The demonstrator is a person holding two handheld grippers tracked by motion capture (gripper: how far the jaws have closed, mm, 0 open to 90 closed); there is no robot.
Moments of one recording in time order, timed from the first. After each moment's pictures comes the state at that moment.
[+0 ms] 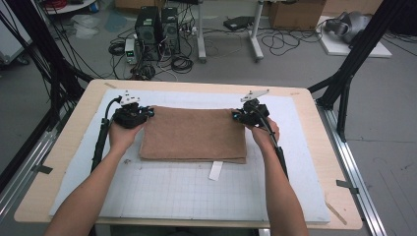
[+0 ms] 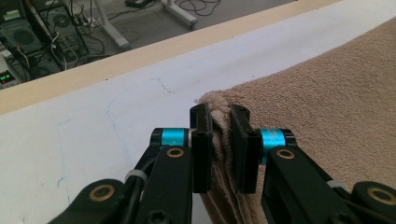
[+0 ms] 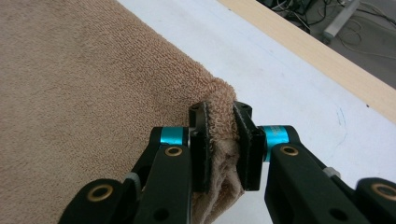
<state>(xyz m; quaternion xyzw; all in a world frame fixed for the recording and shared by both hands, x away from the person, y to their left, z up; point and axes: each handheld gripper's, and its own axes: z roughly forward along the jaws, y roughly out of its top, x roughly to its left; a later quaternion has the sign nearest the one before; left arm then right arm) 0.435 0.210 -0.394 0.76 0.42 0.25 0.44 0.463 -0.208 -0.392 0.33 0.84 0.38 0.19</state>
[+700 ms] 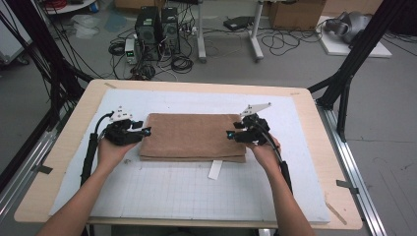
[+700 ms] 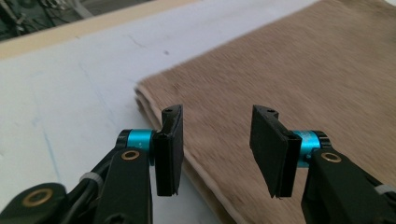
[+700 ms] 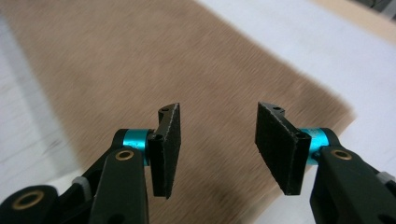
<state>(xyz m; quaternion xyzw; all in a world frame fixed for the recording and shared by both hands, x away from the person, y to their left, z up) 0.373 0.230 -0.411 0.78 0.39 0.21 0.43 0.400 -0.201 -0.391 0.31 0.86 0.39 0.13</state>
